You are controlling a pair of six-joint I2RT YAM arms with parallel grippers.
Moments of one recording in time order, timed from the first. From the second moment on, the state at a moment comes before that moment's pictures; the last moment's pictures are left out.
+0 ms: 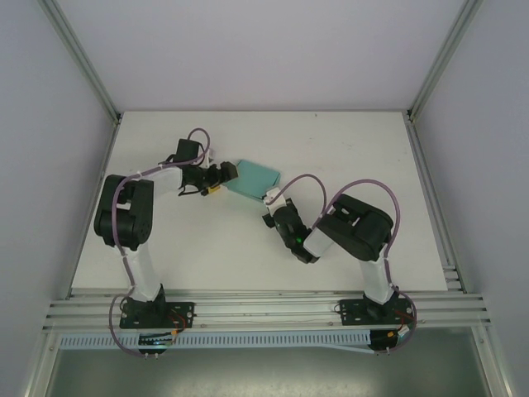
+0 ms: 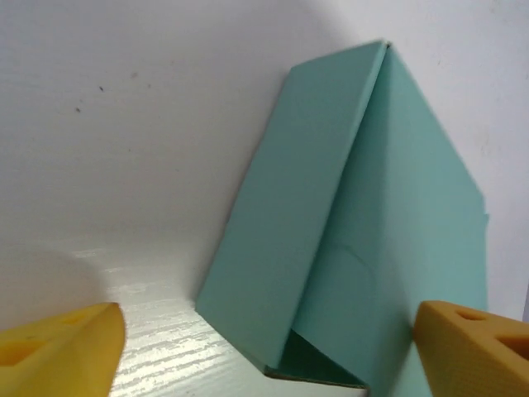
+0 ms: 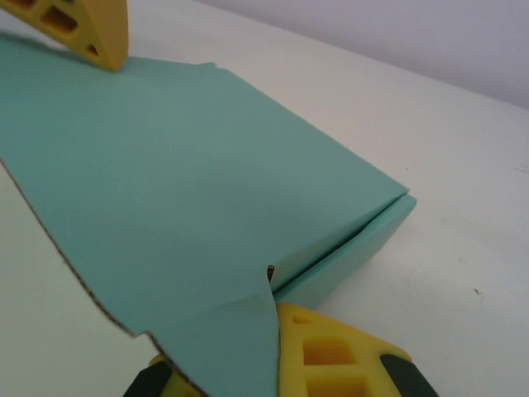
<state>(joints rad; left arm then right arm) -0.20 1.94 1.15 -0.21 0.59 -0.57 0.91 2.00 0.61 1.07 0.50 -0.06</state>
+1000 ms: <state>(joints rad) -0.20 1.99 1.16 -0.15 0.59 -0.54 0.61 1.87 1.11 0.17 0.00 0.63</state>
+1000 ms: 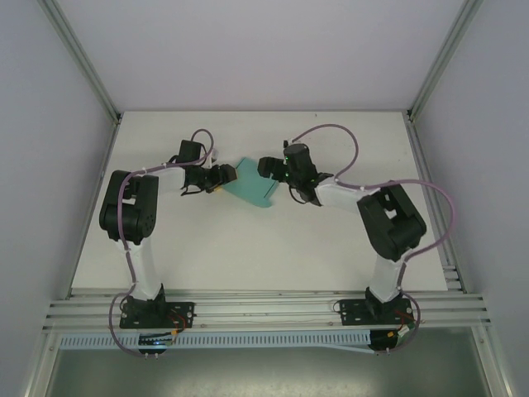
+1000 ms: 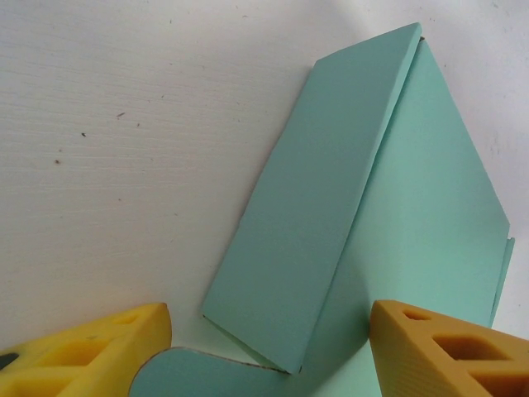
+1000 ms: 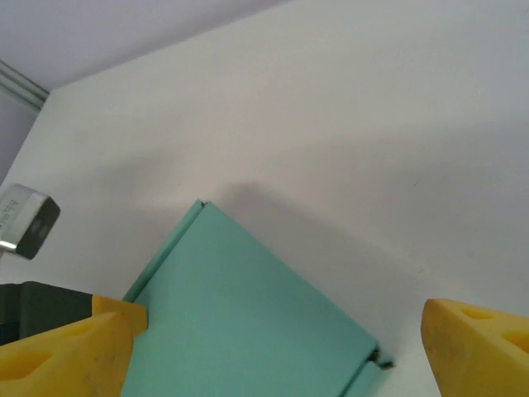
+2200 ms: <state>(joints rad) -0.20 2.08 1.43 -0.50 0.61 -0.19 0.52 2.08 1.28 0.08 -0.28 0.42</state>
